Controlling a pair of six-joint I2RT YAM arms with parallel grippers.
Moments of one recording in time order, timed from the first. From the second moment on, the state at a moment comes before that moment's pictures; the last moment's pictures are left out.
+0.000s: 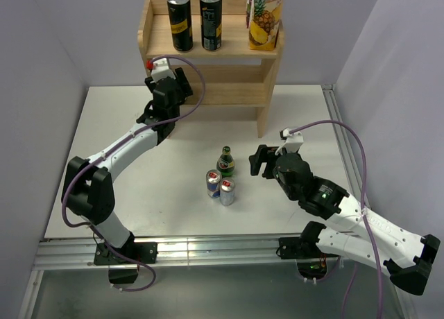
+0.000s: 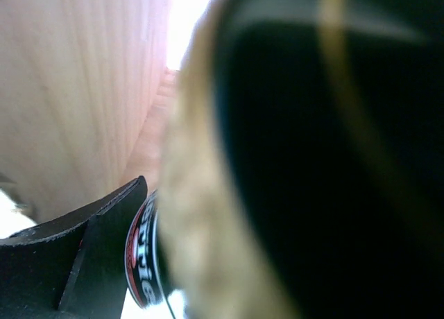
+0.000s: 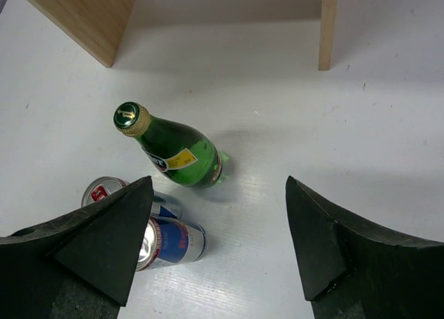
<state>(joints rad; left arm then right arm) -0.49 1.65 1.33 0.23 -0.58 -0.35 0.88 0.76 0.76 -0.42 0.56 0.54</state>
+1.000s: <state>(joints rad) -0.49 1.70 1.32 0.38 -0.58 -0.35 0.88 0.76 0.74 -0.39 0.56 0.54</state>
